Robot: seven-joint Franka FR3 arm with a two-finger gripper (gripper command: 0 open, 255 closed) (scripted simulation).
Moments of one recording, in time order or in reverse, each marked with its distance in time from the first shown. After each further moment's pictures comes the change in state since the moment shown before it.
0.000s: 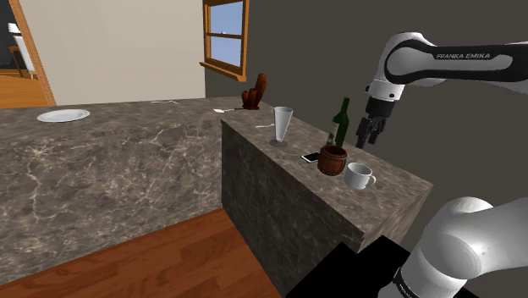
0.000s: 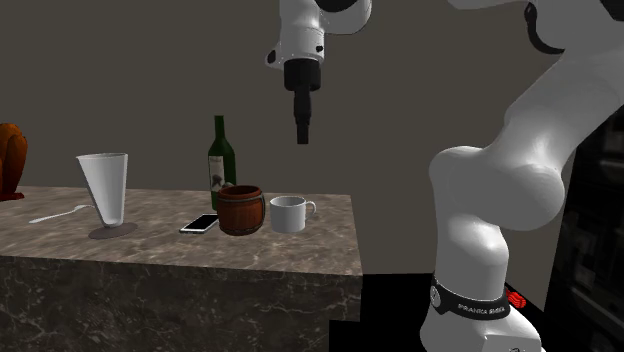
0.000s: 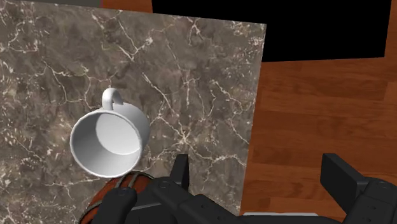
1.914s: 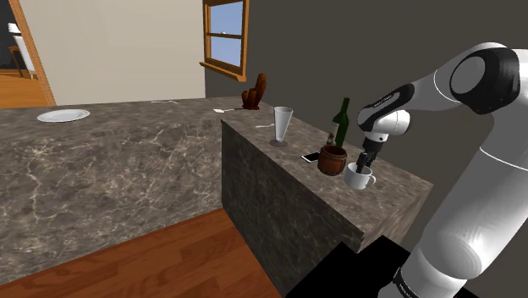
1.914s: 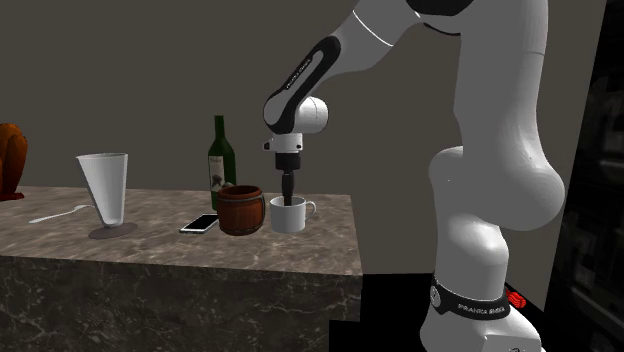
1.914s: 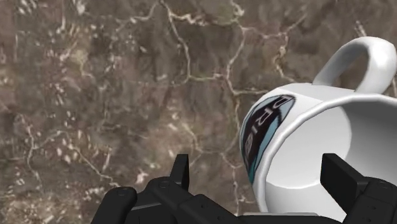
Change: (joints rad) arm 0.010 0.712 -0.456 0.079 0.151 0.603 -0.572
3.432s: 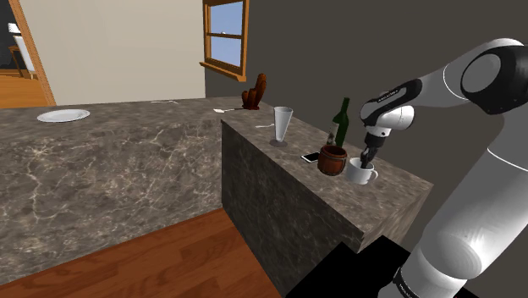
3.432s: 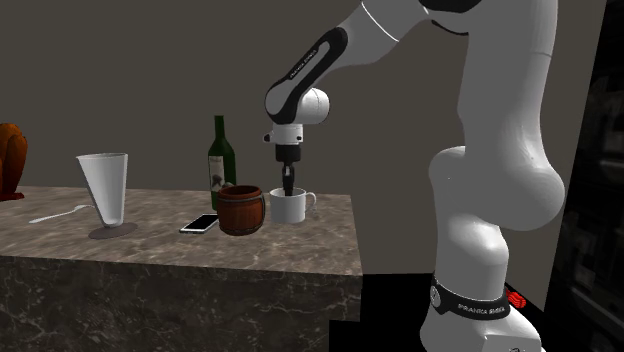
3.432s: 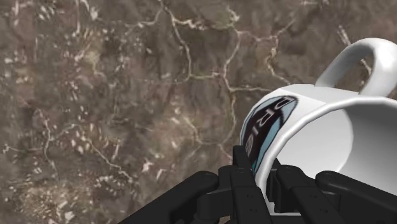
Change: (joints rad) arm -0.002 -0.052 0.004 0.023 -0.043 -0.061 0.033
